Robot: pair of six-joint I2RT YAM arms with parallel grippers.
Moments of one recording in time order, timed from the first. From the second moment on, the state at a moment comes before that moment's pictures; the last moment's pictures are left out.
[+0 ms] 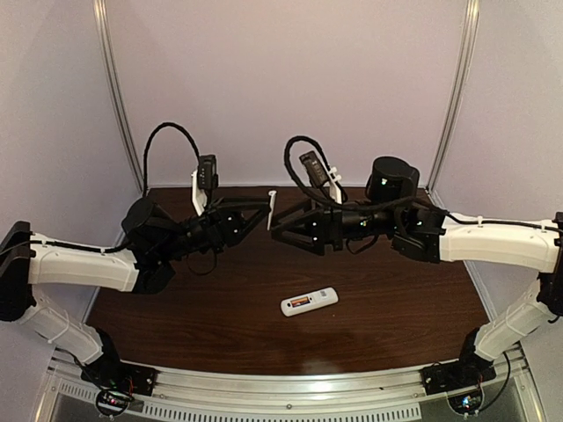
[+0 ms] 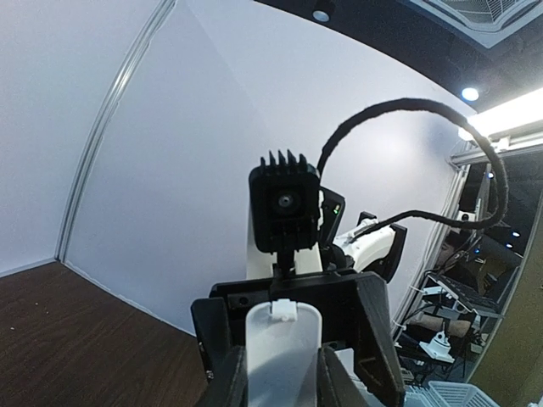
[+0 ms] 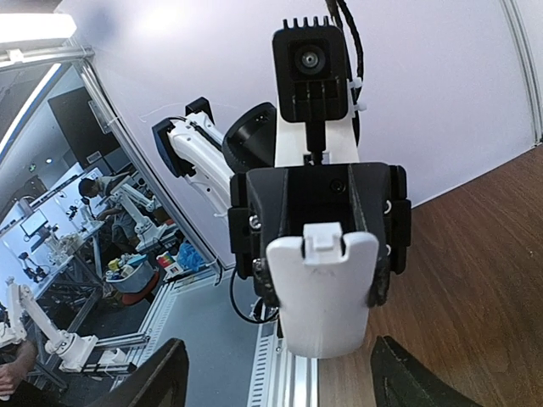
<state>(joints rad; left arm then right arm) -0.89 1.38 0.69 1.15 0.53 -0.66 0.93 1.43 1.06 0.37 -0.74 0.49</state>
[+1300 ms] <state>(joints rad) -0.90 1.45 0.68 1.24 0.52 -0.74 0.93 1.43 1.11 0.21 -0.66 0.36</state>
